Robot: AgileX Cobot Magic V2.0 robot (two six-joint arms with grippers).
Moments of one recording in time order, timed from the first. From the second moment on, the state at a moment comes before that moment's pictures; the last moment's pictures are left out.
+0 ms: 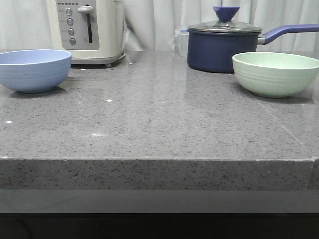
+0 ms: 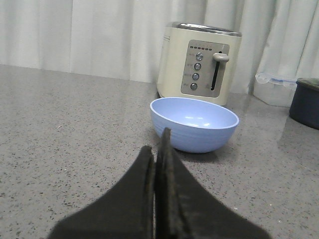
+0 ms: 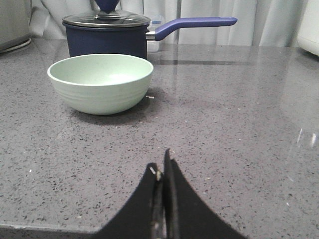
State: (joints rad) left arm -0.10 0.00 0.01 -0.04 0.03 -0.07; right arm 0.00 -0.01 0.03 0.06 0.12 -0.01
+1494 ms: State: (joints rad) left arm -0.10 0.24 -0.63 -0.04 0.50 -0.07; right arm 0.00 0.17 -0.58 0.06 0.48 -0.01
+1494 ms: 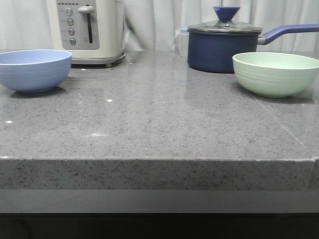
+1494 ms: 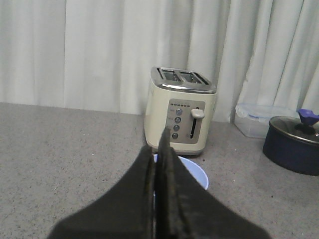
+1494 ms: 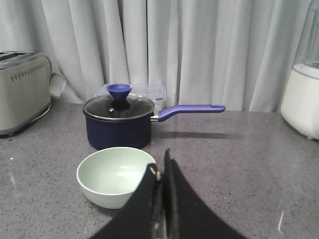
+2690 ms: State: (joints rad) left arm -0.10 0.63 -0.73 -0.04 0.60 -0.03; right arm 0.00 0.75 -0.69 0.06 0.65 -0.01
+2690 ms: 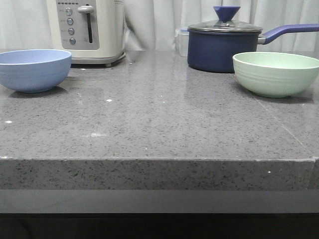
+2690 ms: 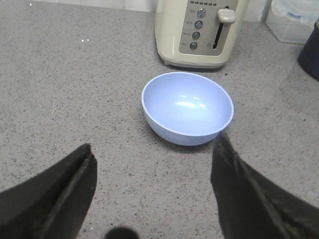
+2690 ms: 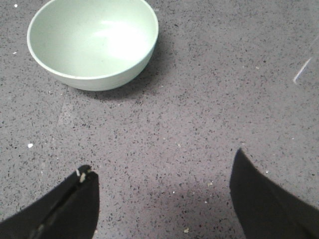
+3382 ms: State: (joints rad) left arm -0.40 0.66 -0.73 -0.05 0.57 0.03; right arm -0.10 1.29 -1.20 0.22 0.87 -0.05
